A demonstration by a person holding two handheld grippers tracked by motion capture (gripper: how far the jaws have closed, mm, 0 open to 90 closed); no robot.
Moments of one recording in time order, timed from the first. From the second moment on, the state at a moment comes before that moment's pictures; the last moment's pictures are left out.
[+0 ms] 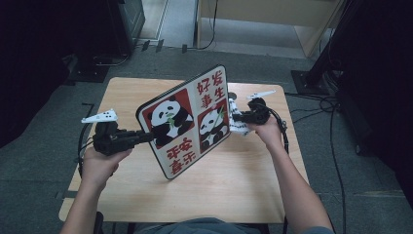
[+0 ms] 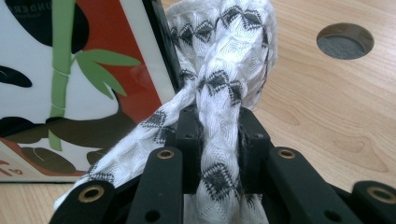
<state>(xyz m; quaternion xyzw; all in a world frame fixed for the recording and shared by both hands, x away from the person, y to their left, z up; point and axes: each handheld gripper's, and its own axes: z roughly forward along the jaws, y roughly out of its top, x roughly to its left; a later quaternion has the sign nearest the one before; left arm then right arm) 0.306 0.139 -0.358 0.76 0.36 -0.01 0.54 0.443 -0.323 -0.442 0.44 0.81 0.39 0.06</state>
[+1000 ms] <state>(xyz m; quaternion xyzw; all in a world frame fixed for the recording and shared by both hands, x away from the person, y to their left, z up) 0.306 0.139 -0.359 0.76 0.36 -0.01 0.54 0.432 -0.329 -0.475 0.46 0.80 0.36 0.07</state>
